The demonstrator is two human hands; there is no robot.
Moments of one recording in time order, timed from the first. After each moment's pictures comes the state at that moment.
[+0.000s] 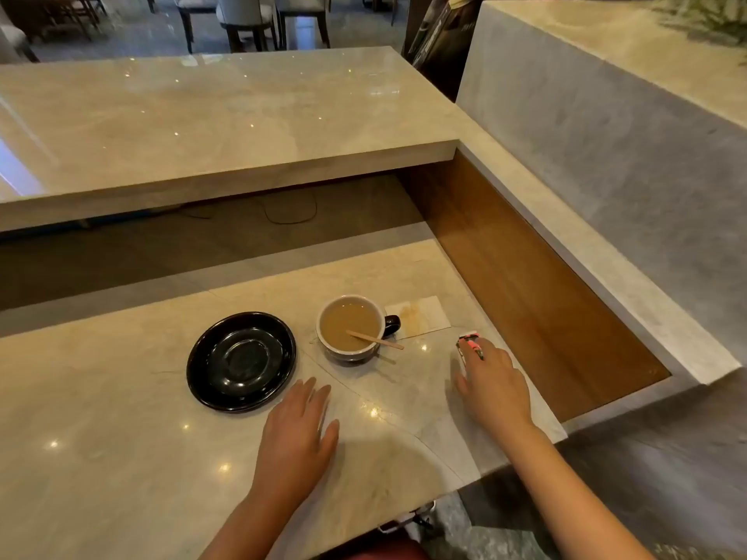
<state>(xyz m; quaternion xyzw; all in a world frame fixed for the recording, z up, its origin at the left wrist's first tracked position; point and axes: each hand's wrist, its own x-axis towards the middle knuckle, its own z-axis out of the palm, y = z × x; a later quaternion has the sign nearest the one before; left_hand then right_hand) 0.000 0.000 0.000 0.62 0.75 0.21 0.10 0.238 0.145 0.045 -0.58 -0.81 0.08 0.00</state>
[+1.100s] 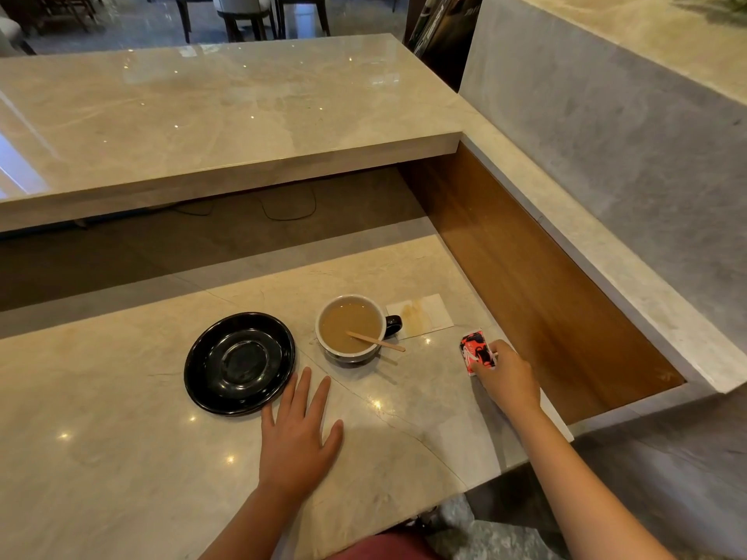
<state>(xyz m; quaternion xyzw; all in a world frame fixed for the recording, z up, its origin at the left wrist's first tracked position) -0.003 0.009 -0.035 0.60 0.79 0.13 0.07 0.254 0.180 0.024 -0.69 -0.65 0.29 0.11</state>
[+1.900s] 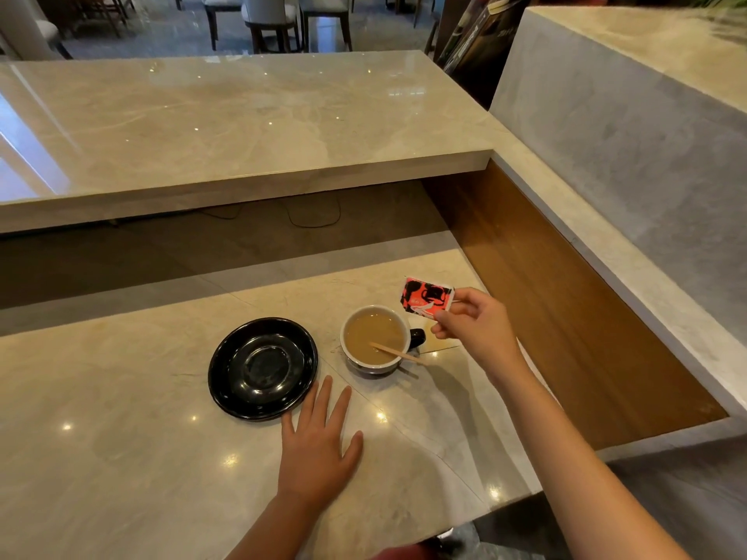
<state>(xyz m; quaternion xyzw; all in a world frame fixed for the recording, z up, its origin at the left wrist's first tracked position) -0.003 0.009 -0.036 0.59 0.80 0.12 0.07 0.157 0.186 0.122 -0.52 -0.60 0.52 0.32</state>
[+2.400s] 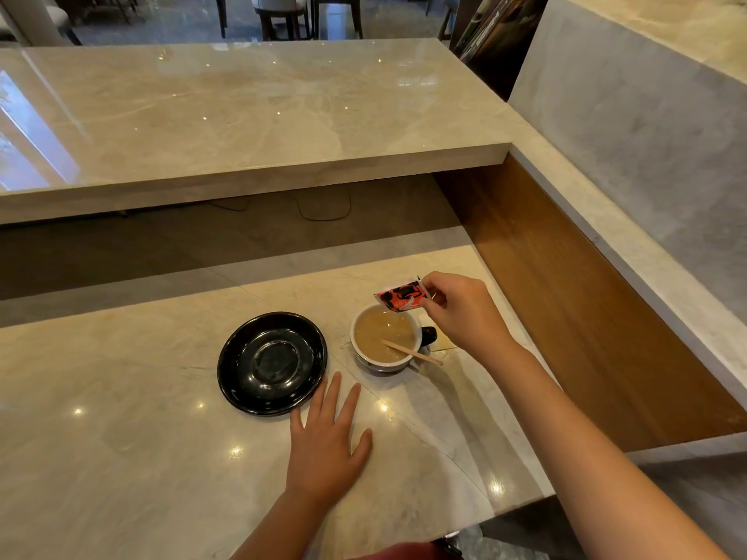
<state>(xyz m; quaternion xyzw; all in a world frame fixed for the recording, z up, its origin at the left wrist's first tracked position) -0.004 0.010 -0.038 0.59 0.80 0.11 0.08 0.121 0.199 0.129 -0.42 -0.86 0.22 0.19</state>
